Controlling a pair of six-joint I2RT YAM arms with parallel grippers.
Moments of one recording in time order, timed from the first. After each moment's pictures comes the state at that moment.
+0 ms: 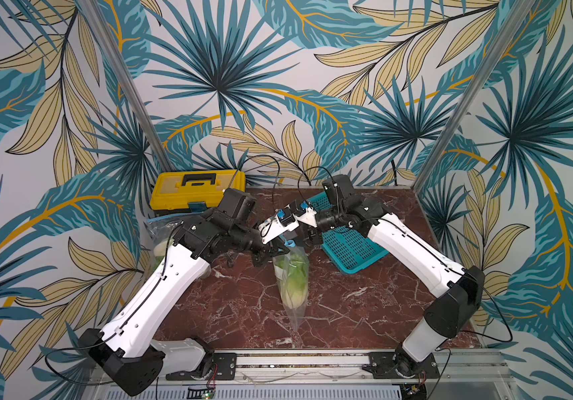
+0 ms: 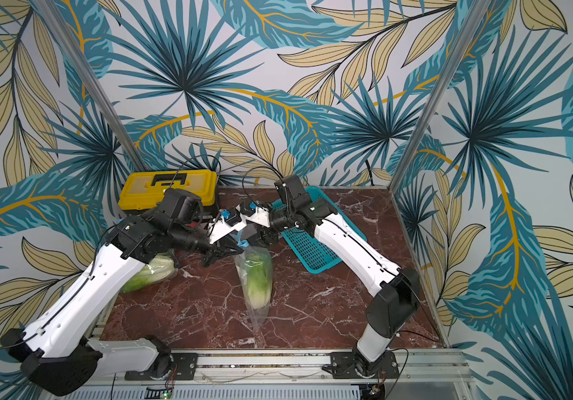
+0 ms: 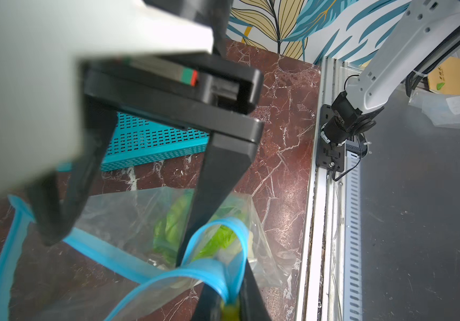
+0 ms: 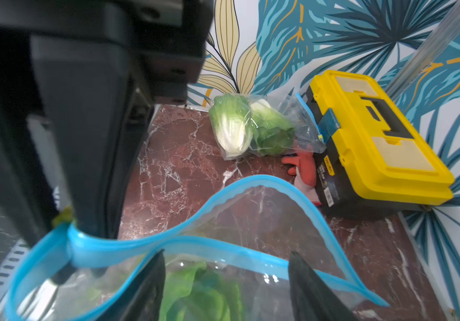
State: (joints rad) left arm -0.56 1.29 1.55 -1.09 0.57 0.43; right arm 0.60 1.67 1.63 -0.69 -0.84 -0.72
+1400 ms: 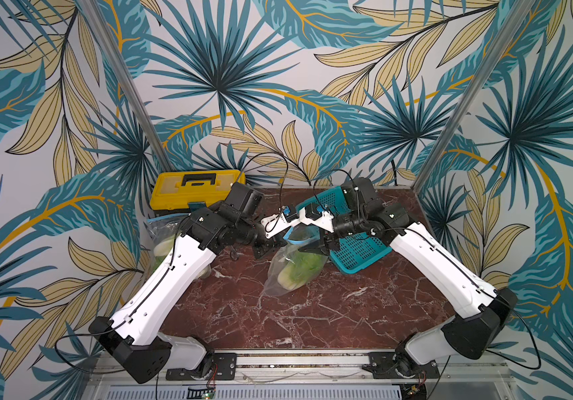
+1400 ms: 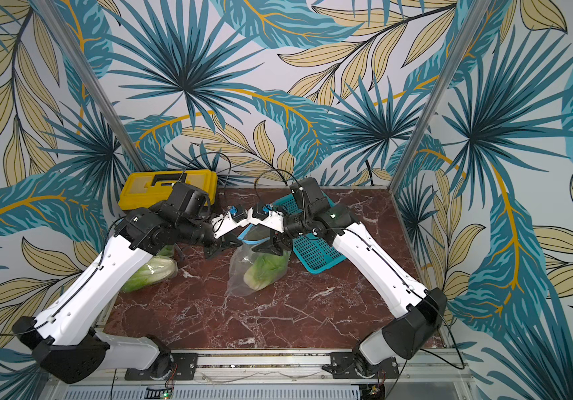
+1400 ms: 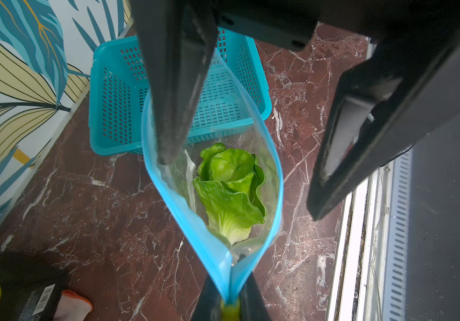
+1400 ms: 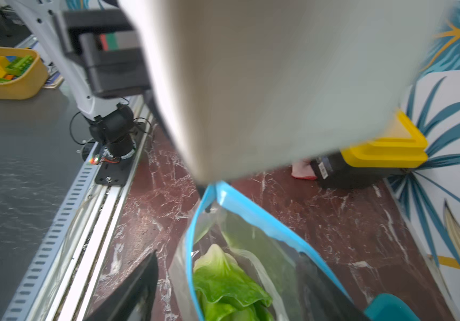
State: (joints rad) left arm -0.58 1.37 1.64 -1.14 0.41 0.49; right arm 0.58 1.52 1.61 -0.85 -0.77 -0.72
